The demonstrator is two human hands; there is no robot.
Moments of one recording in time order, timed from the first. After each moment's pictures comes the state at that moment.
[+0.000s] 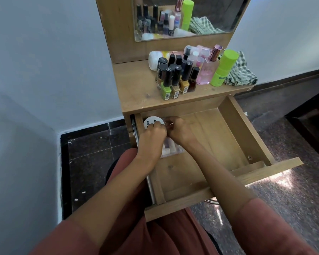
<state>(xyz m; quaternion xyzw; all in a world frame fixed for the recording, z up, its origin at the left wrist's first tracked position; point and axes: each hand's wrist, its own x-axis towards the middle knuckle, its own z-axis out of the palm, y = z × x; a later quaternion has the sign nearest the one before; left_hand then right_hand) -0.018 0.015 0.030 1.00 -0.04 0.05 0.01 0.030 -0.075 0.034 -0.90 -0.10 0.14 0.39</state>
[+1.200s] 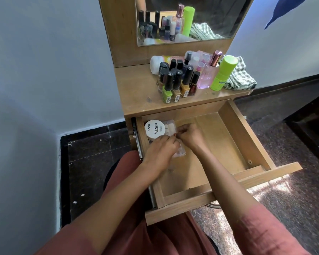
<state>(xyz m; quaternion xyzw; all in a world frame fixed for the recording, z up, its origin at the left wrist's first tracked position) -0.029 0.005 0.018 0.98 -0.18 -0.02 0.11 0.029 -0.099 0.032 -0.91 0.07 0.14 0.39</state>
